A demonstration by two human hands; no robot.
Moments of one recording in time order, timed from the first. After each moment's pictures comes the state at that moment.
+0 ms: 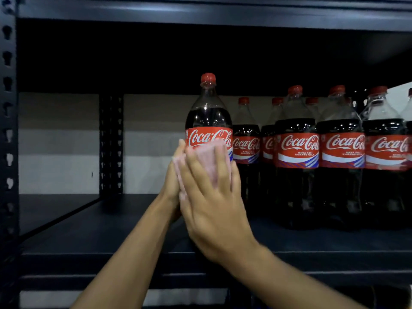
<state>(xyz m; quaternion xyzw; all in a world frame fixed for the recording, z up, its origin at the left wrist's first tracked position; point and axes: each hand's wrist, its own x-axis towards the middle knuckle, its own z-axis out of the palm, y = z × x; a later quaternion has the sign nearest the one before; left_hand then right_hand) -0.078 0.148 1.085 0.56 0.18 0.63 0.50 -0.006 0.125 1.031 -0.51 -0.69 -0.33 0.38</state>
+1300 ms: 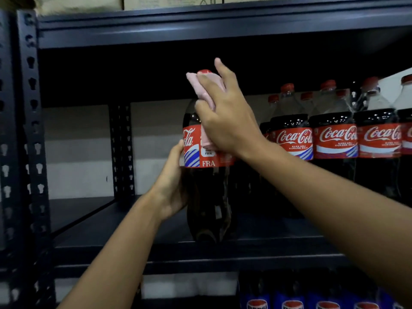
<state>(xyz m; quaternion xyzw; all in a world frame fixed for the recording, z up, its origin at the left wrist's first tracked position) -0.094 0.108 1.096 0.56 0.25 0.57 0.54 0.051 0.093 1.190 -0.31 -0.74 -0.17 0.57</state>
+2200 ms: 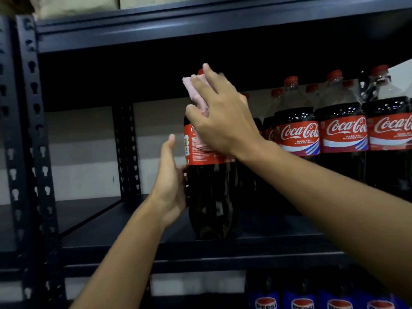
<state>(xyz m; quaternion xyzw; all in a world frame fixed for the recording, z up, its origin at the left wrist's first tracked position) -0.093 0.091 1.092 0.57 0.30 0.59 0.48 0.044 0.094 1.185 -0.34 -0.75 -0.23 0.52</state>
